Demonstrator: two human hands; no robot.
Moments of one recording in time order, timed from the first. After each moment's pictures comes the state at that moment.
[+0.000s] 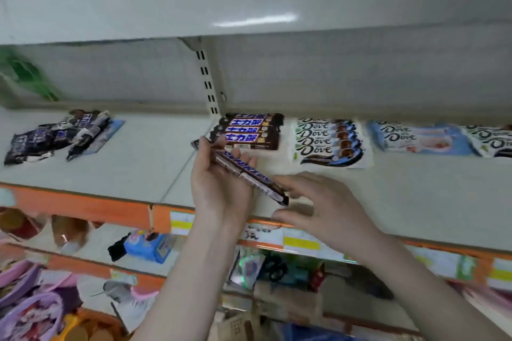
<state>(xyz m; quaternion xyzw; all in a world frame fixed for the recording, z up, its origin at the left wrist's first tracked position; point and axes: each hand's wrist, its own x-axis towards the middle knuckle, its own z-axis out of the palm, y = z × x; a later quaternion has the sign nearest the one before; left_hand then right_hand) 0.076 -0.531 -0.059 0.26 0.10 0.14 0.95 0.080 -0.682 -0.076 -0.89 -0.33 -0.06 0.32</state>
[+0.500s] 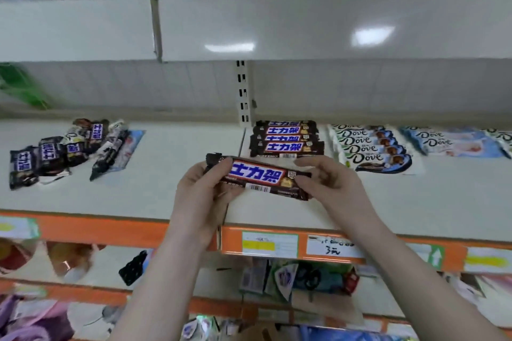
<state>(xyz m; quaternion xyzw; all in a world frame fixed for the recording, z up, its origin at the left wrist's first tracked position) 0.066 -0.375 -0.058 0.49 0.15 0.07 0.86 0.089 -0.568 -0.071 -0.78 -0.14 -0.03 0.62</state>
